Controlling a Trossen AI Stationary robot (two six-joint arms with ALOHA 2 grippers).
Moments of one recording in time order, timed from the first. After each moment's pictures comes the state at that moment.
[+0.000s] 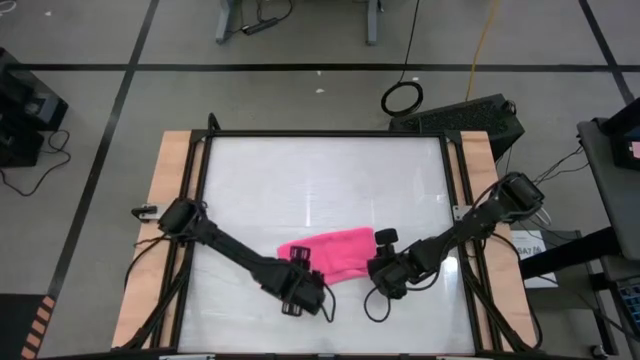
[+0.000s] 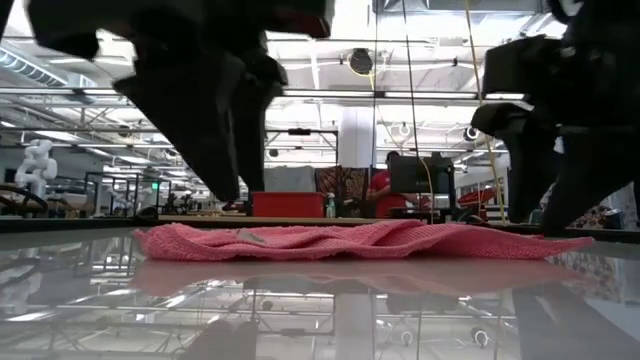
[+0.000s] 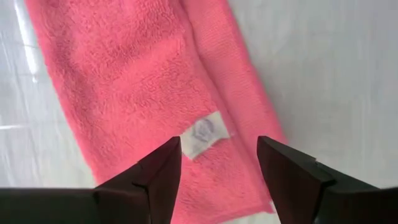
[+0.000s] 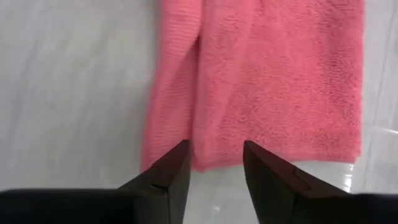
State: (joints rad) left arm -0.49 2.06 1.59 -0.93 -0.29 -0.32; right arm 0.52 1.65 0.91 -0.58 0.34 0.29
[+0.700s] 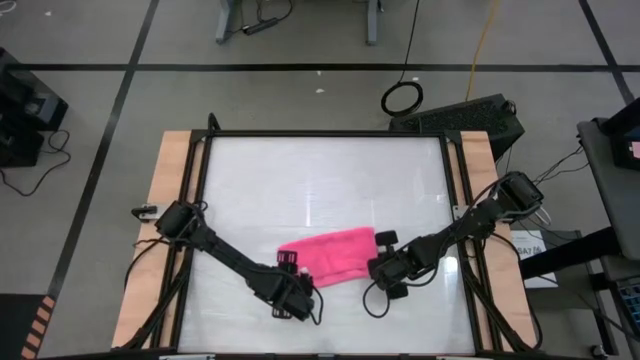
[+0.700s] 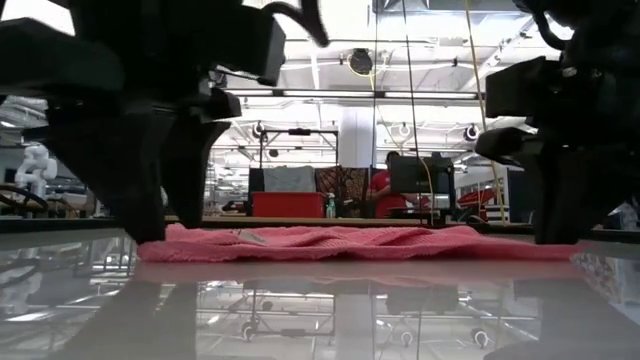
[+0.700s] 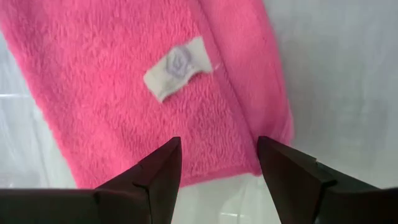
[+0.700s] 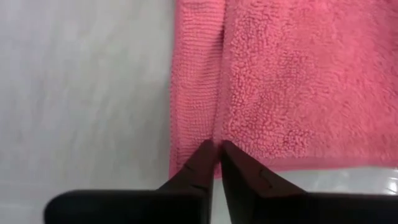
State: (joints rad) left arm -0.54 2.06 1.48 -0.94 -0.26 -0.44; right arm 0.50 1.65 0.85 -0.49 0.20 0.30
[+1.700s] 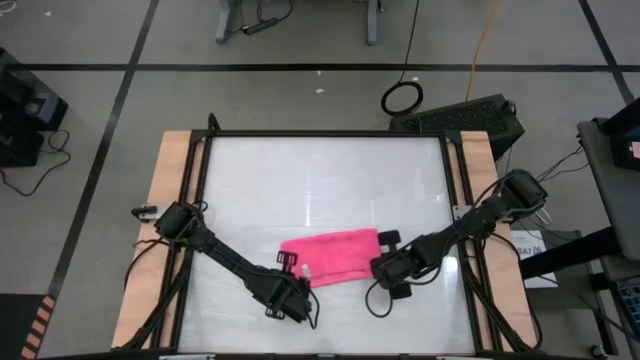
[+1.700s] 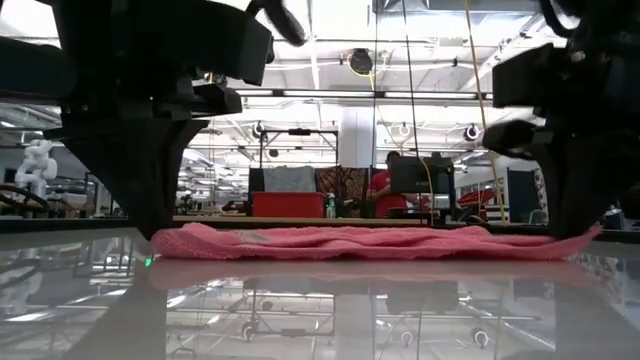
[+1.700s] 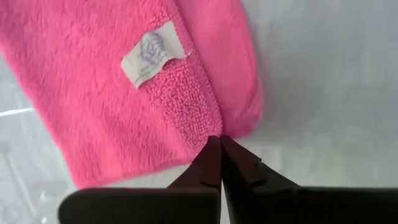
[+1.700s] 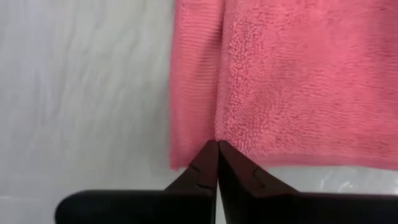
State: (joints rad) left arm -0.55 2.06 1.49 -1.00 -0.27 -0.33; right arm 0.50 1.60 0.86 -0.56 0.19 0.32
